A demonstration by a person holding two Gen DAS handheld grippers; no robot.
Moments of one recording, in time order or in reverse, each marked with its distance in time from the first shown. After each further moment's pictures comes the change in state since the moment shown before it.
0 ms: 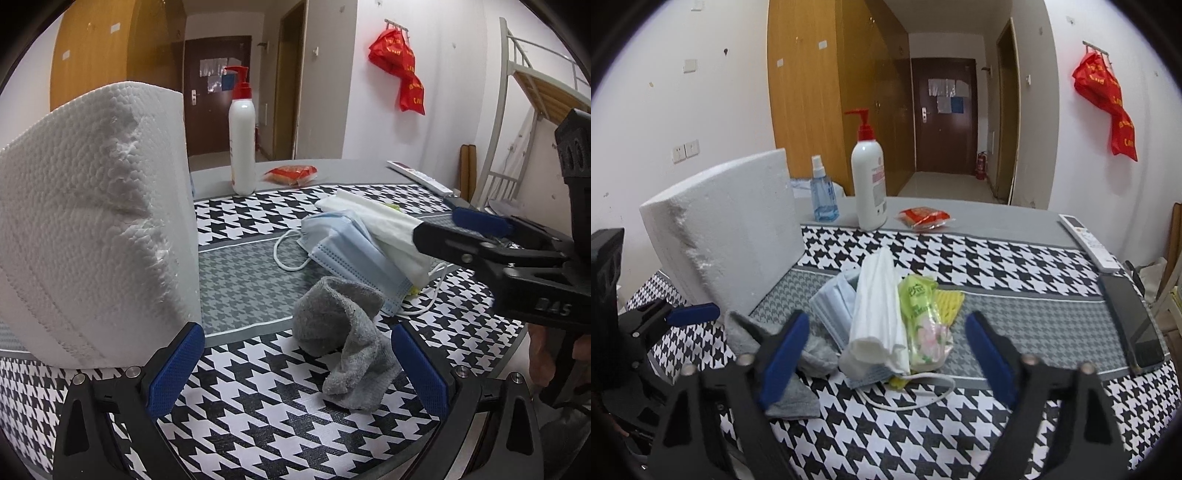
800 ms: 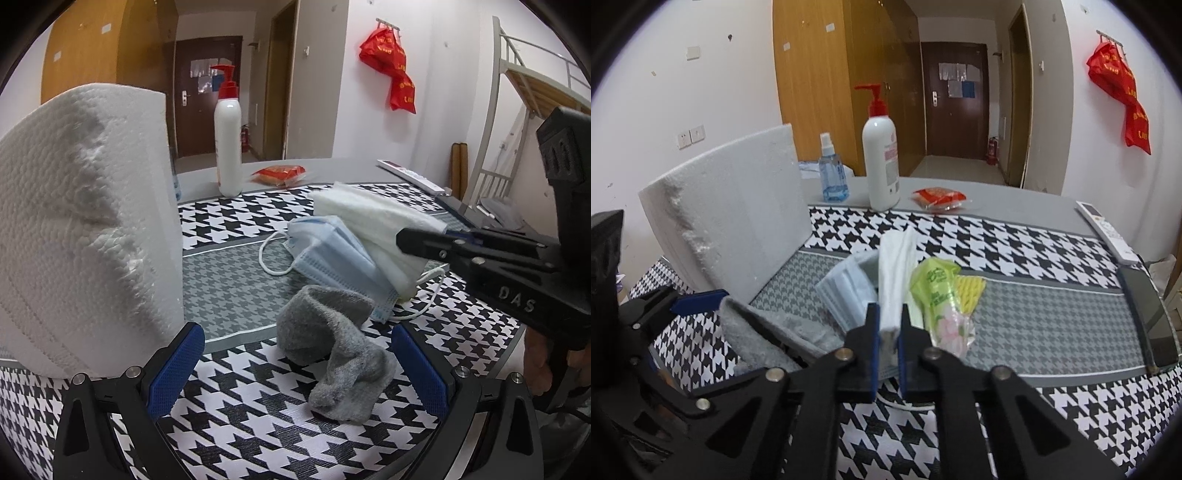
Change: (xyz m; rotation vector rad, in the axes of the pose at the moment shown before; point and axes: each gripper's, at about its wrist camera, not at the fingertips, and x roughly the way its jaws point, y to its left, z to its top) left arm 0.013 -0.007 0.006 0.022 0.003 -0.036; right arm 0.017 0.003 -0.002 -0.008 0.056 0.042
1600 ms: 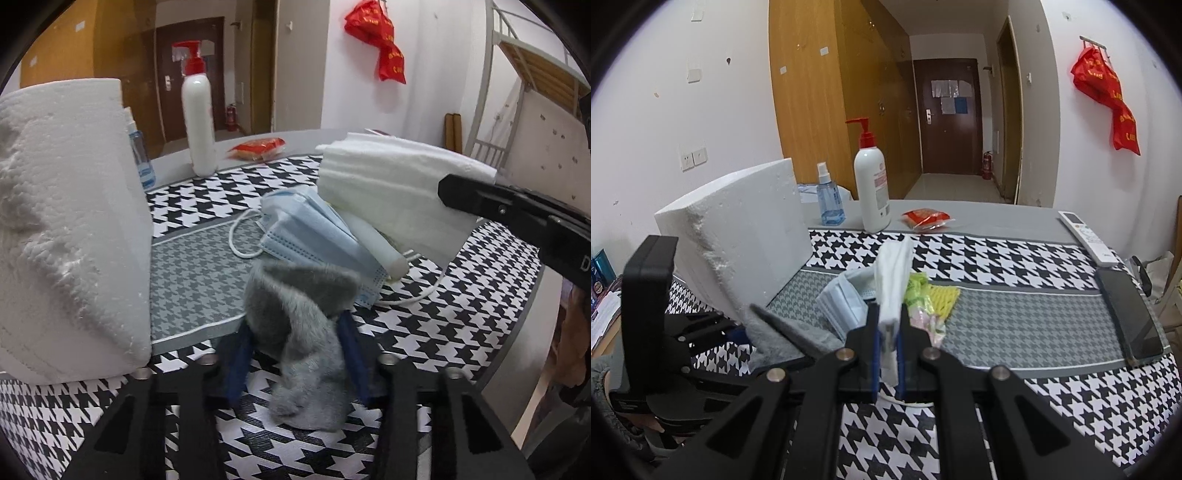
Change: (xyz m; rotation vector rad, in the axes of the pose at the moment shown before) left arm 0.023 -0.017 0.001 0.052 0.110 -0.020; right arm -0.041 -0.014 -0.002 0.032 -0.075 0.002
